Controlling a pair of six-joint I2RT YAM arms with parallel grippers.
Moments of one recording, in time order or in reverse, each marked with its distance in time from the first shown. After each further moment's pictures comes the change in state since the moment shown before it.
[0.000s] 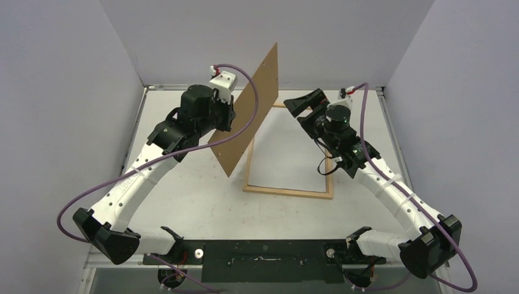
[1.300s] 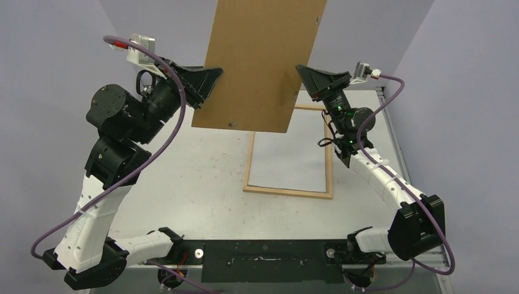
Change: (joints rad) left arm 0.016 -0.186 0.274 0.240 0.183 -0.370; right arm -0.157 0.128 -0.129 1.025 -0.374 0.041
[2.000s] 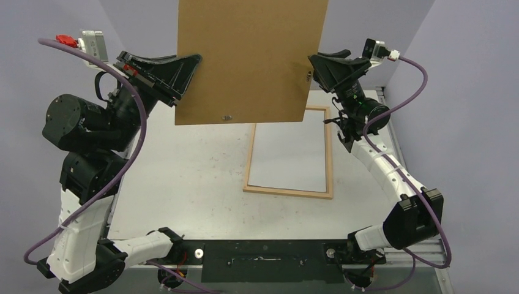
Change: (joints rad) left arm -0.003 -0.009 0.145 0.005 -0.031 -0.068; right arm -0.034 0.055 0.180 0.338 -0.209 0.292
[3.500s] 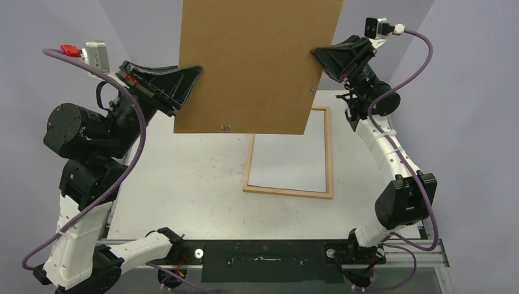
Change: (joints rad) left arm 0.000 -0.048 -0.079 0.017 0.042 -0.013; right arm -0.129 0.188 0.274 0.105 -0.289 0.287
